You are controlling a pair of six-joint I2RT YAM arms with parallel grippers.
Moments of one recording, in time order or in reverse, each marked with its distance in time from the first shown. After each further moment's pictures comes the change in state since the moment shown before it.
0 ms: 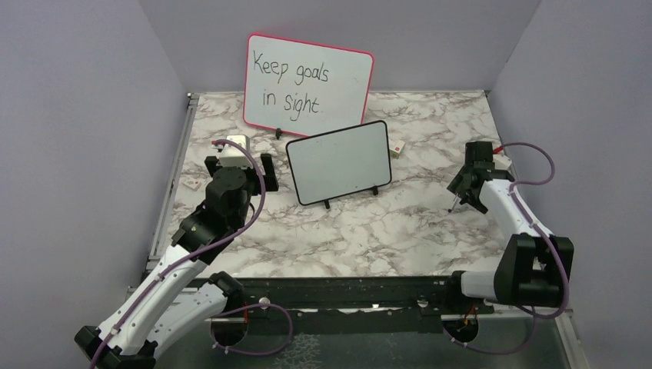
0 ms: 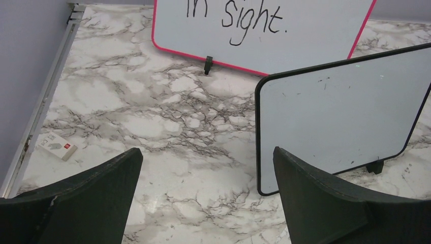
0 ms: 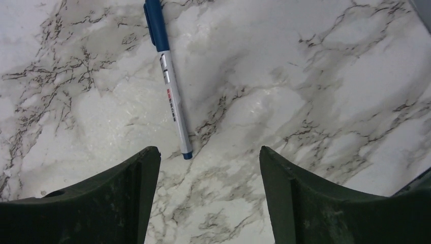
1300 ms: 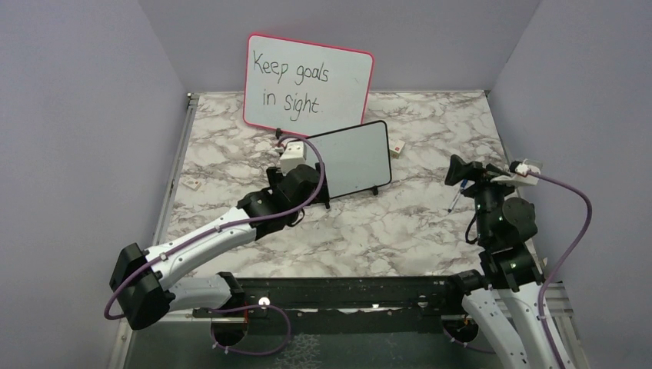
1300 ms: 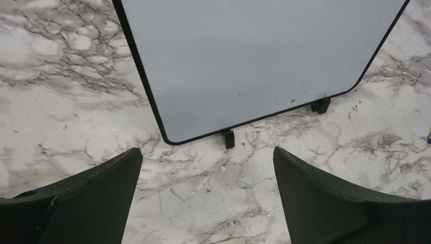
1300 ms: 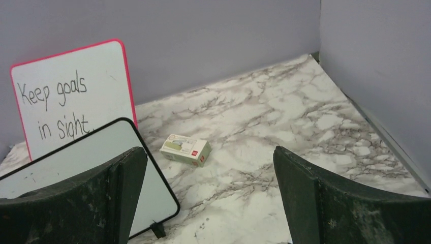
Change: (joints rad) left arm -0.299 0.455 0.078 -0.047 -0.051 -0.475; right arm 0.303 -0.897 -0.253 0.565 -0.068 -0.363
